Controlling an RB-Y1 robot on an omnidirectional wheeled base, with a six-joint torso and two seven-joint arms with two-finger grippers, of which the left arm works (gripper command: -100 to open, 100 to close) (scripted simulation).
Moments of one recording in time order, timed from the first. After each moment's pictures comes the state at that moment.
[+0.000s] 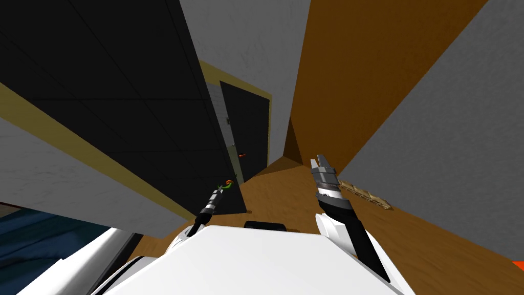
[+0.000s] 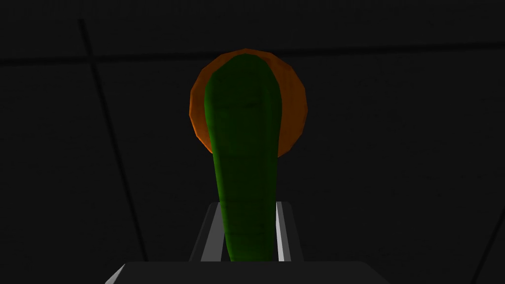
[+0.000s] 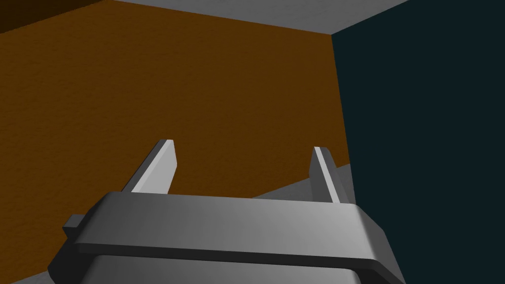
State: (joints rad) arm -0.04 0.42 0.00 -0.46 0.09 -1.04 0.36
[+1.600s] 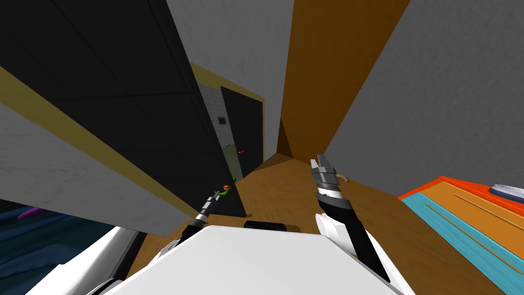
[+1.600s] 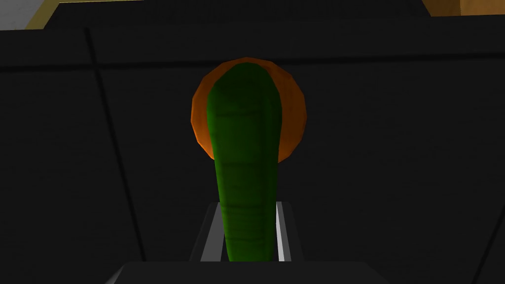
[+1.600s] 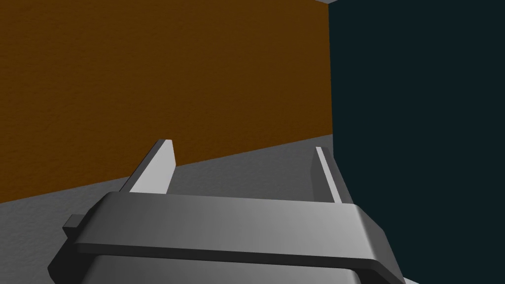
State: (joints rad) arm 0.07 0.49 -0.07 -0.49 0.04 -1.18 0.45
